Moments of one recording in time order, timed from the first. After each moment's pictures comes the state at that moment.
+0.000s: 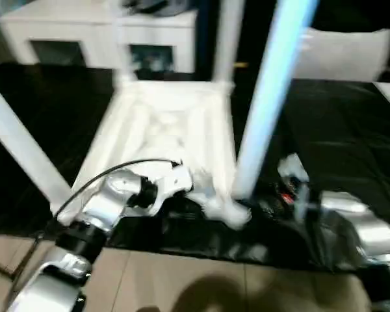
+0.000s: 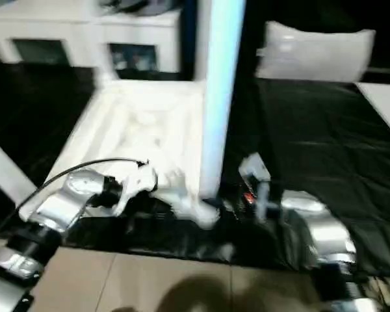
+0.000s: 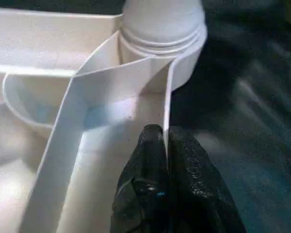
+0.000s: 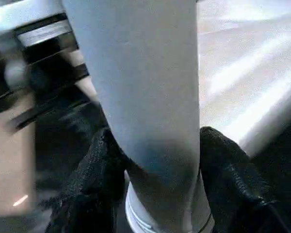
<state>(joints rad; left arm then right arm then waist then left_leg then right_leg) -0.56 0.28 -0.32 0.50 0.03 0.21 -1.12 -0.32 -0.36 0.03 0.21 0.29 0.38 0.96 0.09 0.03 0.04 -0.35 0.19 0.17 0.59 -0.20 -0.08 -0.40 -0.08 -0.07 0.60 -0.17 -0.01</state>
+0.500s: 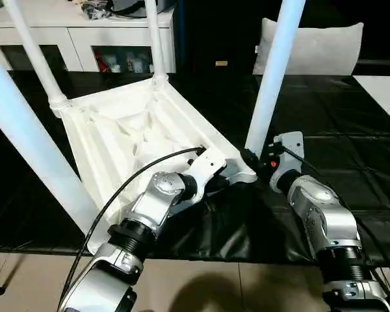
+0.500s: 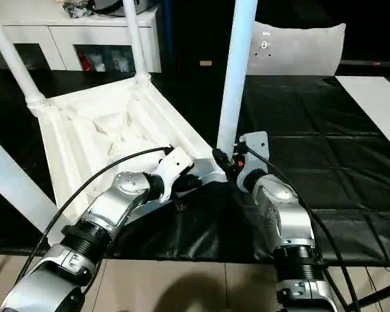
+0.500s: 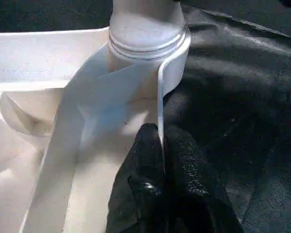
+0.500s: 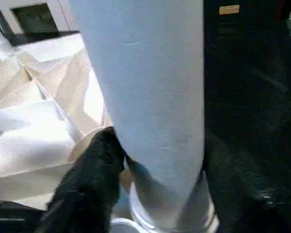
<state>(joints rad) -0.62 0.03 -0.28 0.59 0.11 0.29 -0.69 -0.40 -0.14 -0.08 0.29 0.19 0.36 0.44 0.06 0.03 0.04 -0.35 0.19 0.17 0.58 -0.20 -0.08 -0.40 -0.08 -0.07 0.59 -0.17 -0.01</state>
